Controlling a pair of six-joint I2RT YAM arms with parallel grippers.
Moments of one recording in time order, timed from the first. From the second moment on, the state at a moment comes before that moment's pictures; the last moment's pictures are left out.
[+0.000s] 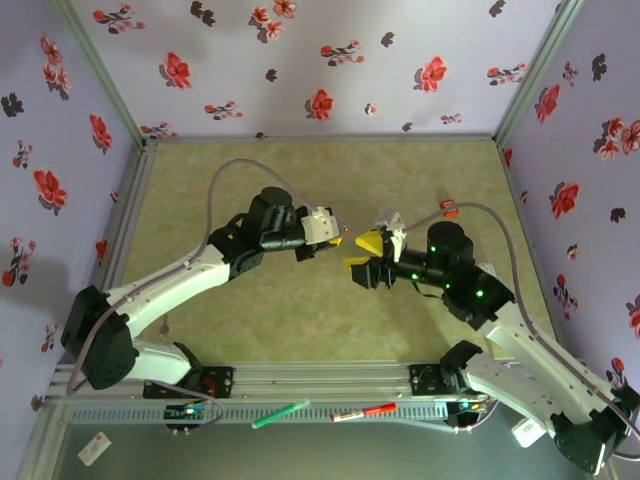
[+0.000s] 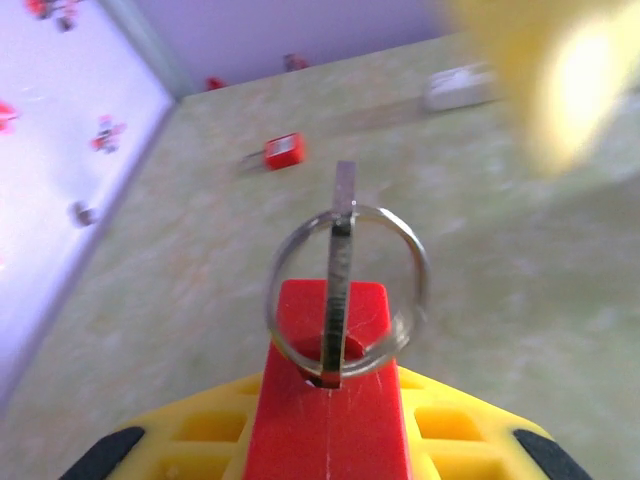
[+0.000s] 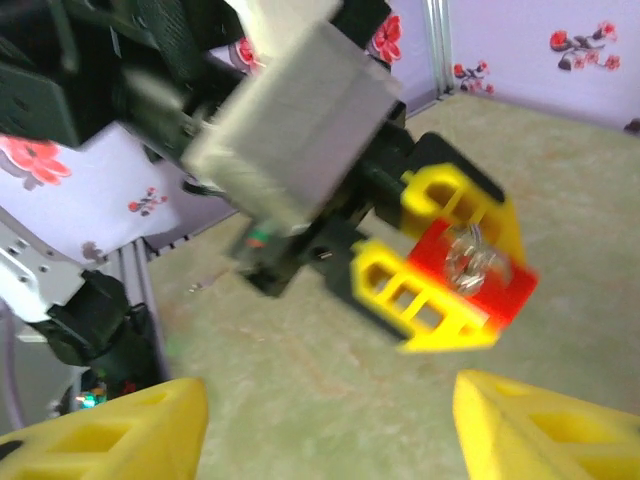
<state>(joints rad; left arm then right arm) -0.81 1.36 1.02 -0.10 0.31 0.59 0.66 0.76 0.75 -0.26 -0.52 0.17</state>
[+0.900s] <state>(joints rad) -0.93 1.80 0.95 1.10 -0.37 1.63 0.45 0.94 0.84 -0.20 -0.42 1.20</state>
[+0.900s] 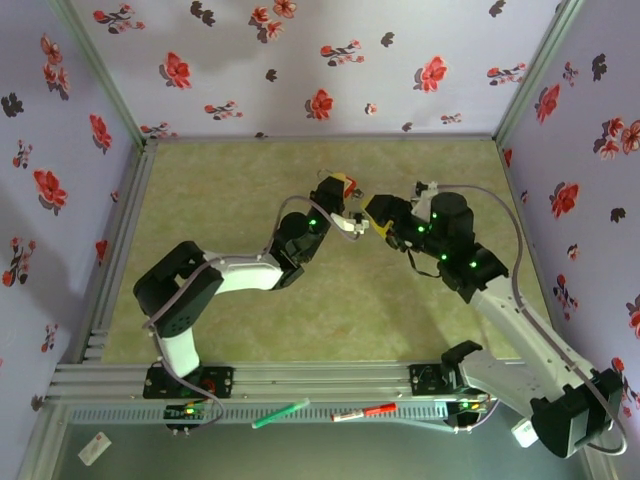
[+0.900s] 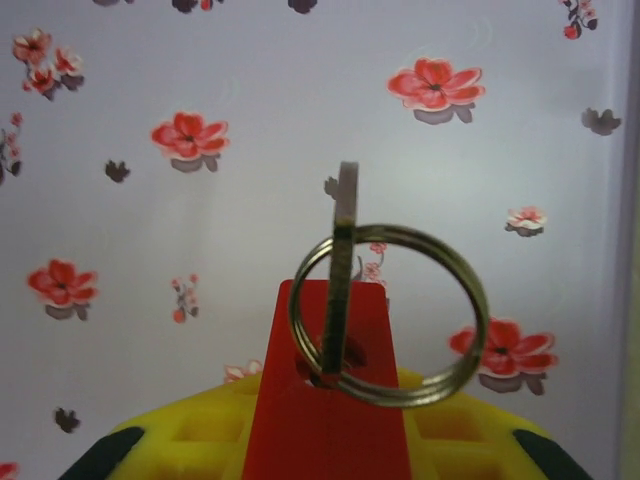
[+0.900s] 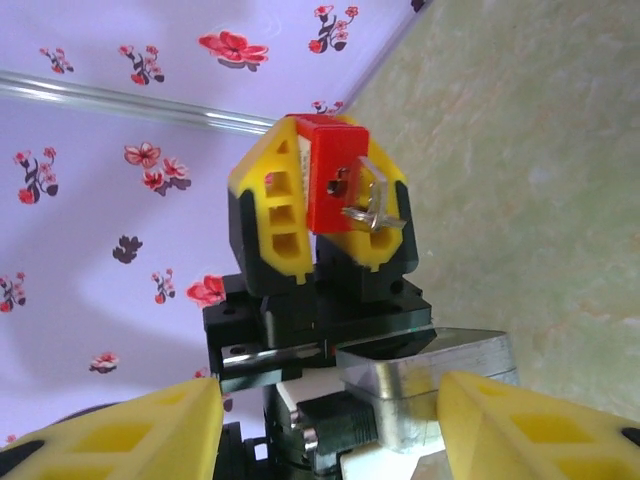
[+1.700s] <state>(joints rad) -1.04 1.80 0.97 1.14 -0.36 1.64 0.28 0.93 0.78 -0.09 -0.64 1.20</state>
